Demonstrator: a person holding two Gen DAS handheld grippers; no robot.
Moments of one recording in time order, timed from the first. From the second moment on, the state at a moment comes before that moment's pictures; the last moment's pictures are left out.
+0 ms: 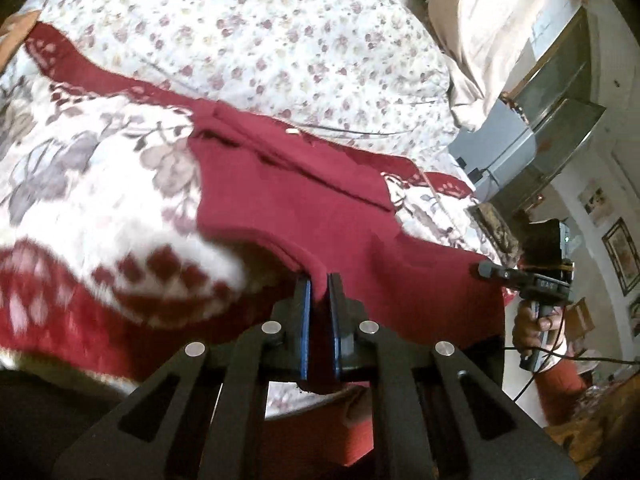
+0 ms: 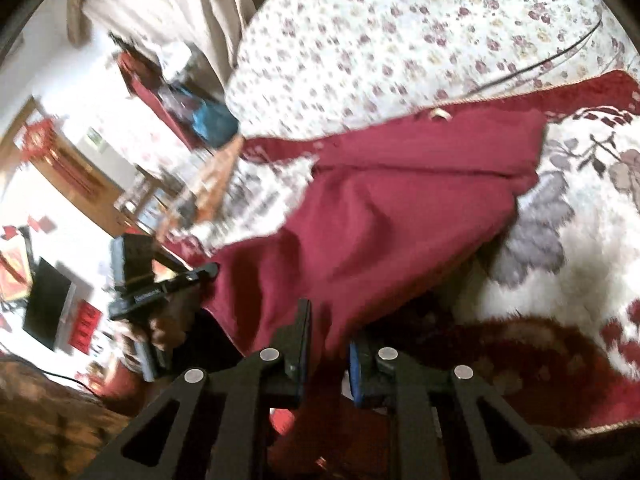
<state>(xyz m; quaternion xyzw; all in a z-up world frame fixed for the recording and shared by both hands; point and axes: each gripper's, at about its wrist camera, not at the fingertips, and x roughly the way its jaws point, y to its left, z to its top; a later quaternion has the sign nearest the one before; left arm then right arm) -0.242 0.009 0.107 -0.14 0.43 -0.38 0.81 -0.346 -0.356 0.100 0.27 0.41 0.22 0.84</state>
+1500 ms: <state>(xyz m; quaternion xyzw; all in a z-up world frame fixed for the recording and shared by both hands) -0.196 -0.072 0.150 0.03 0.39 -0.49 0.78 -0.224 -0.458 0.078 0.31 0.40 0.04 0.86</state>
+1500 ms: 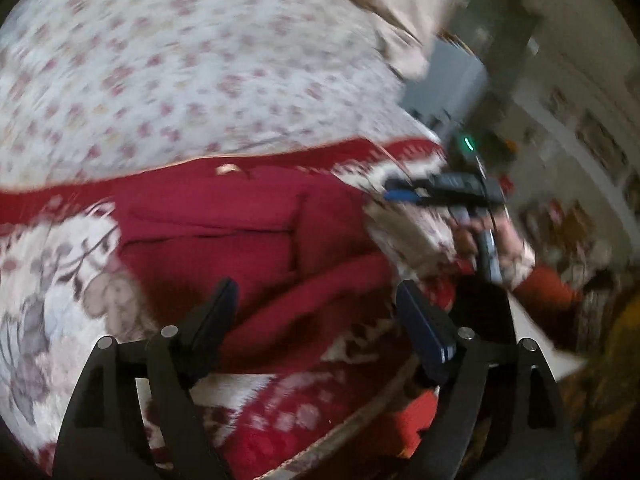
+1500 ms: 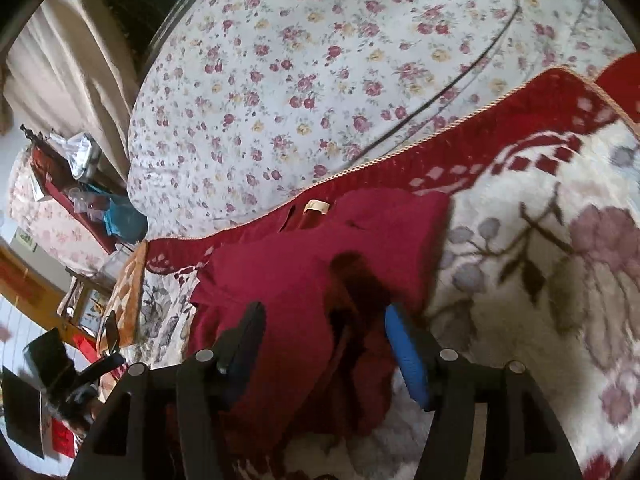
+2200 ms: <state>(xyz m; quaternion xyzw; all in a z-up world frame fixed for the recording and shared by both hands) -0.145 -0.134 0.108 0.07 0.42 -0.42 0.81 -0.180 -0.434 0.066 0.30 0.42 0.07 0.85</state>
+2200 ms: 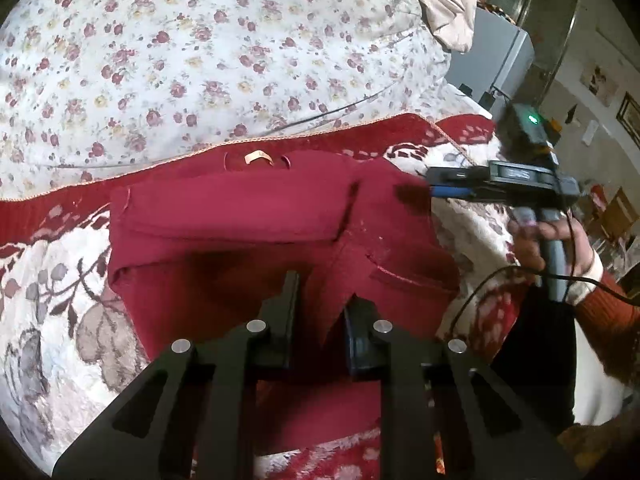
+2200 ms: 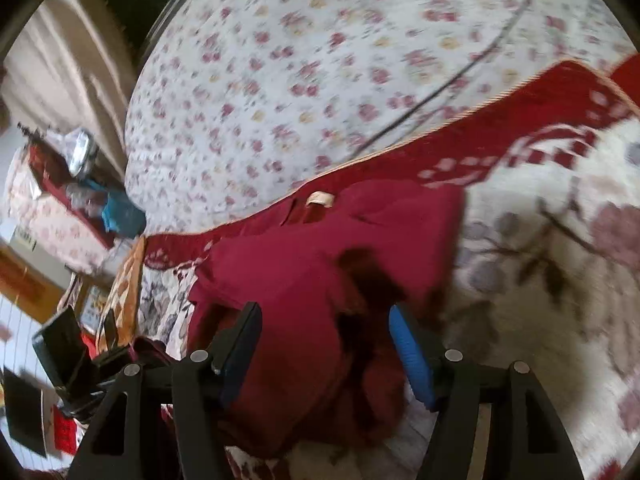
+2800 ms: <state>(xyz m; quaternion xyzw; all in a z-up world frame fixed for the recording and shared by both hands) 0.022 -0.133 0.122 0.00 0.36 -0.25 0.90 -0.100 -0.464 0.093 0.32 0.35 0.00 0.88</state>
